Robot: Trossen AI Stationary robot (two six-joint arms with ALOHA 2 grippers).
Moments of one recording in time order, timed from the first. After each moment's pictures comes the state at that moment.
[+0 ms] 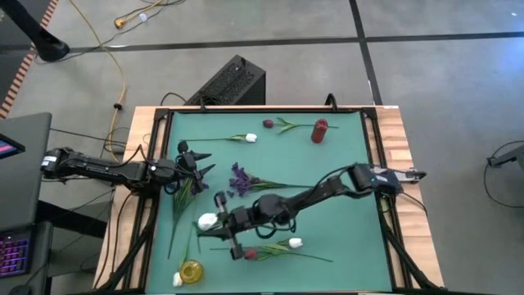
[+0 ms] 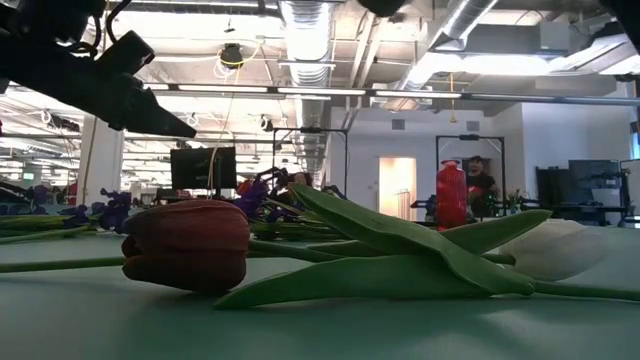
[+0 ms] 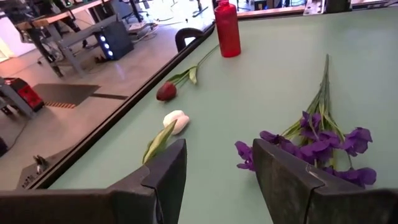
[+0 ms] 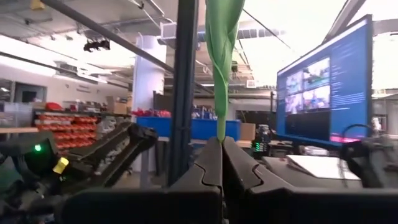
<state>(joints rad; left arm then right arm) -0.04 0.62 0.16 0.16 -0.55 0.04 0.31 2.31 1.77 1.03 -0.09 0.00</state>
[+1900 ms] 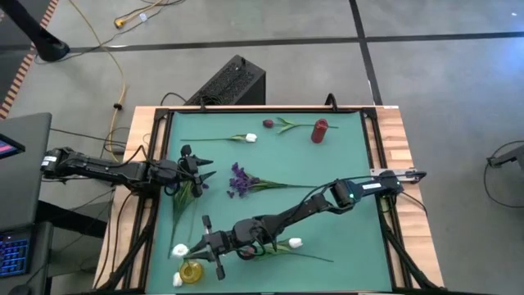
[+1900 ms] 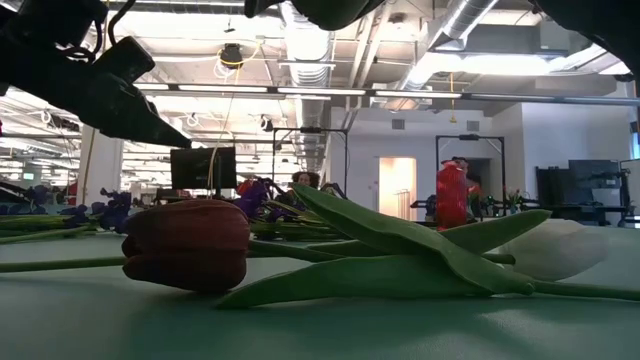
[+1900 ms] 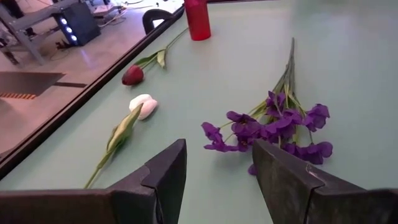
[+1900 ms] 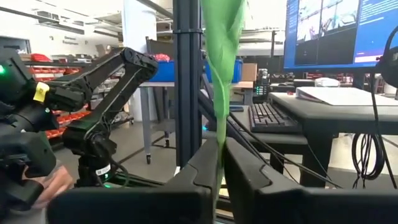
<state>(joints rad) -0.05 0.62 0.16 0.09 -0.42 -0.01 0.36 2.57 2.10 0.70 0.01 0.02</state>
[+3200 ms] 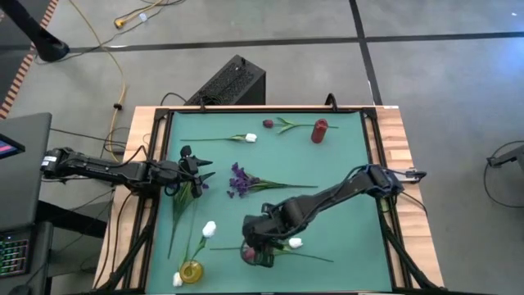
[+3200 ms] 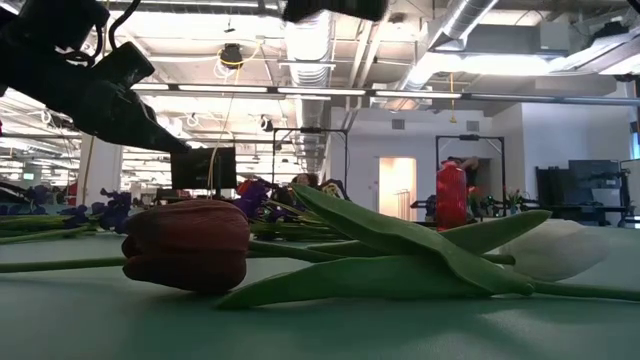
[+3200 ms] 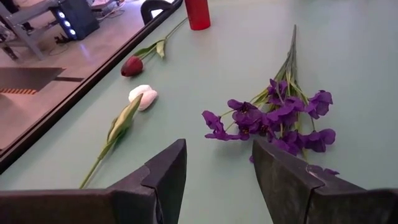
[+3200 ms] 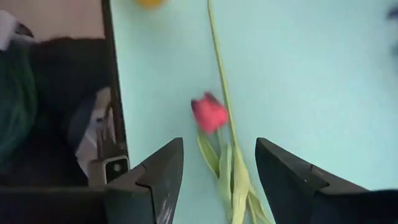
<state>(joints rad) -0.05 0.62 0.16 0.06 -0.42 -0.01 0.41 2.17 2.10 -1.01 0.00 0.60</state>
